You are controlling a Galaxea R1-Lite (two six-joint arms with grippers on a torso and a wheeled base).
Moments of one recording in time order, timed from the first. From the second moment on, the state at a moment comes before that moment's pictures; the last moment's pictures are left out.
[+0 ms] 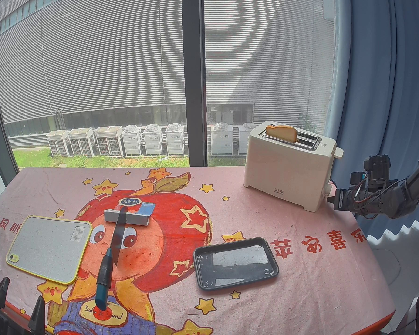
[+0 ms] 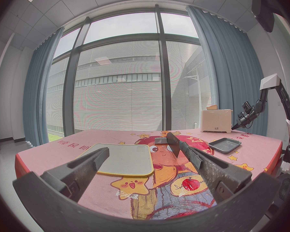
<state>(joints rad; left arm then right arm) -0.01 0.02 -0.02 0.00 -0.01 0.01 0.02 2.06 -0.86 -0.51 0.24 0.18</state>
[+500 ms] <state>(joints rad) -0.01 0.02 -0.02 0.00 0.00 0.01 0.04 2.05 -0.82 -0.63 0.21 0.18</state>
